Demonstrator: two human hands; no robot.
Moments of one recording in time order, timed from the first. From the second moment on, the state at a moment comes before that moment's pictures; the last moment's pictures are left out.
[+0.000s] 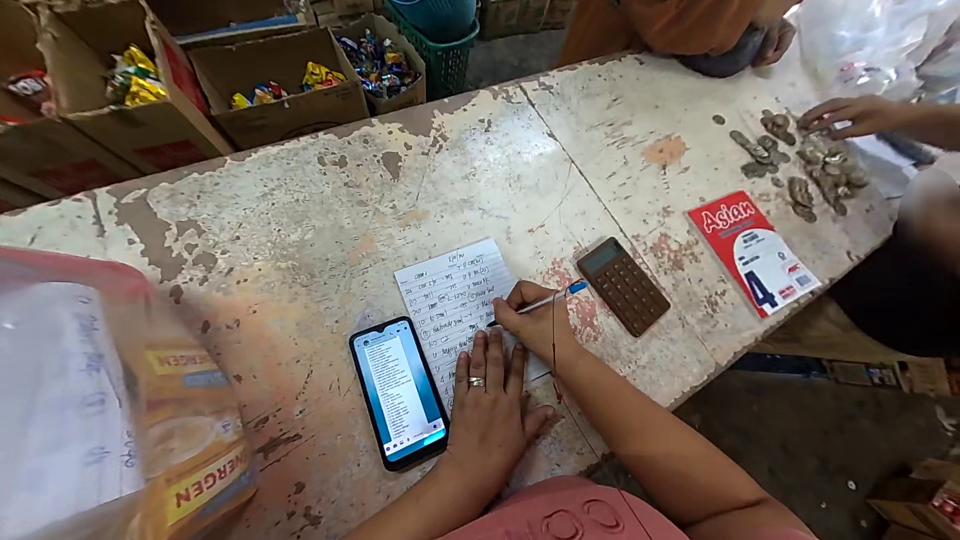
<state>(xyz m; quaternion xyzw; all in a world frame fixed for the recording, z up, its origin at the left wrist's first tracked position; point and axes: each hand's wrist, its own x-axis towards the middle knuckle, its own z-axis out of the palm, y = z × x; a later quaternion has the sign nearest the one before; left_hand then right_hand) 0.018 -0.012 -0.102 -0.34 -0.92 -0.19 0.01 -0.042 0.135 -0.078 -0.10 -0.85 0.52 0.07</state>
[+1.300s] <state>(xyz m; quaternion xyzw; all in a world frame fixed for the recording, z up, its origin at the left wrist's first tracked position) 0.019 -0.012 -0.102 -0.35 -0.92 -0.17 0.00 -0.042 0.151 -0.087 -0.09 -0.86 0.50 0.10</state>
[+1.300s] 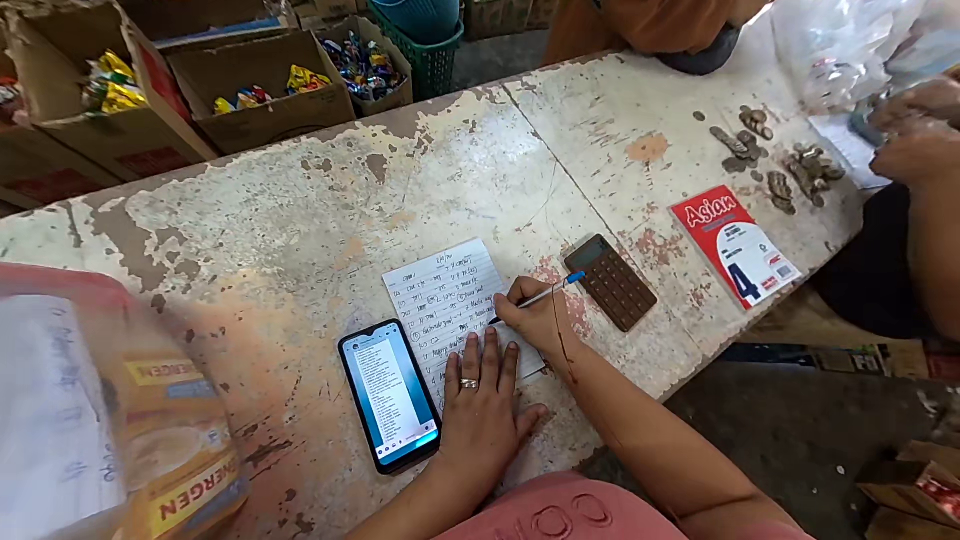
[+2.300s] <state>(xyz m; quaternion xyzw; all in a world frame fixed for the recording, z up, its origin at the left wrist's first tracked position) 0.016 -0.014 -0.089 -0.34 -0.92 -0.19 -0.04 -0.033 0.139 -0.082 -0.06 -0.92 0.37 0.14</state>
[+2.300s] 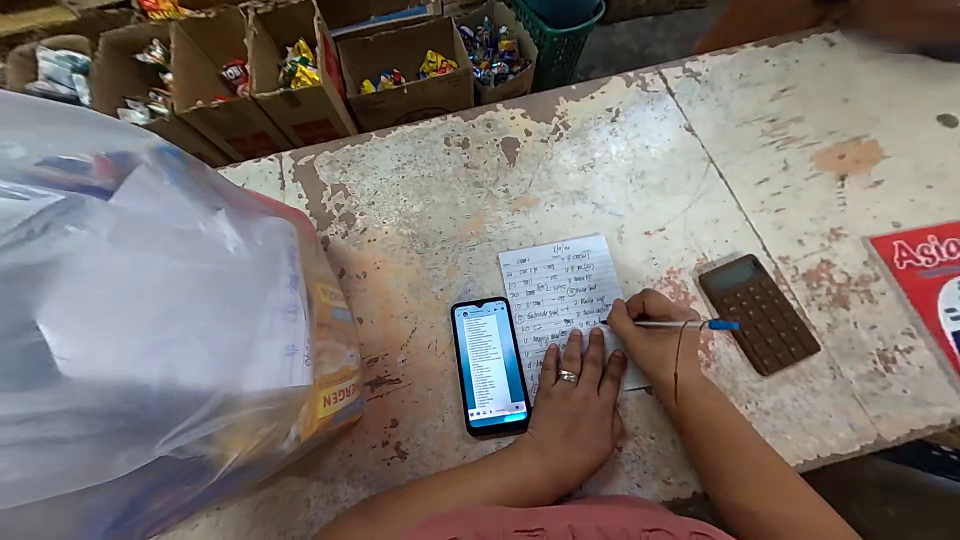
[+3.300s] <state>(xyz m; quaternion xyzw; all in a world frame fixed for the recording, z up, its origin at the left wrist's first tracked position) 0.019 -0.010 -0.098 -0.33 -0.92 -0.20 0.05 -0.039 0.137 -0.080 -0.09 -0.83 0.54 0.06</state>
